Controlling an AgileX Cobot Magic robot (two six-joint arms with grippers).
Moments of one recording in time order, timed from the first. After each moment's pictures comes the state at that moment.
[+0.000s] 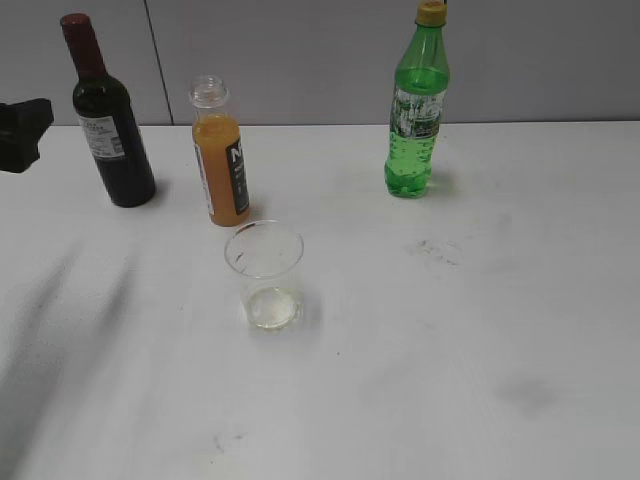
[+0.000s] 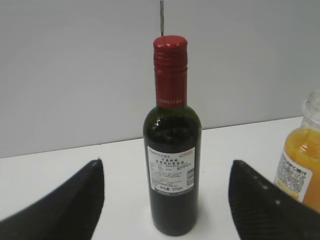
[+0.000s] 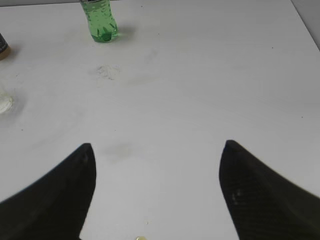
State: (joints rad) left arm -0.09 1.48 -0.51 0.12 -0.70 0.00; right arm 0.05 -0.01 -0.50 0.07 1.04 -0.06
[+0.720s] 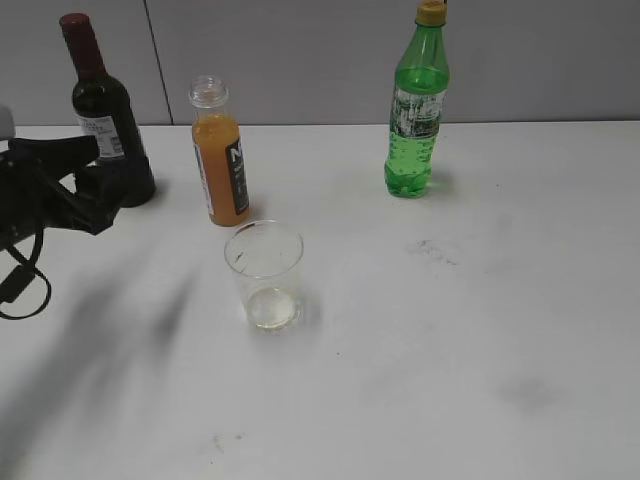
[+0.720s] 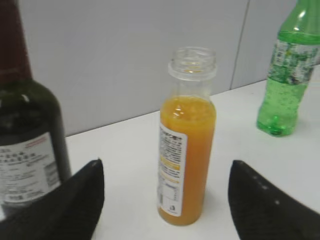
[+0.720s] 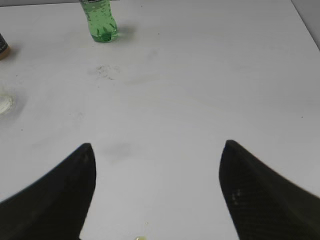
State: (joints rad) left arm -0.09 1.79 -0.51 0.50 -1.10 -0.14; right arm 0.05 -0.01 -0.50 0.07 1.04 -0.06
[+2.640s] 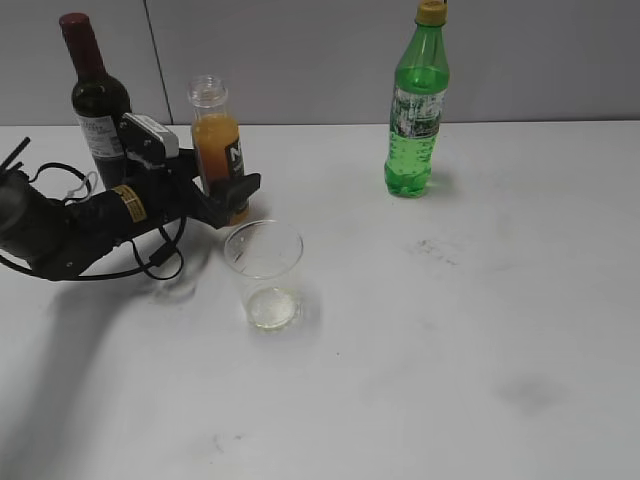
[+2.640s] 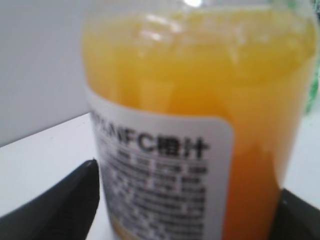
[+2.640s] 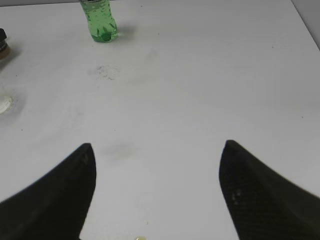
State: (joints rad) left arm -0.21 2.40 -1.17 0.62 -1.10 -0.16; right arm 0.05 -0.01 -0.50 0.07 1.04 -0.06
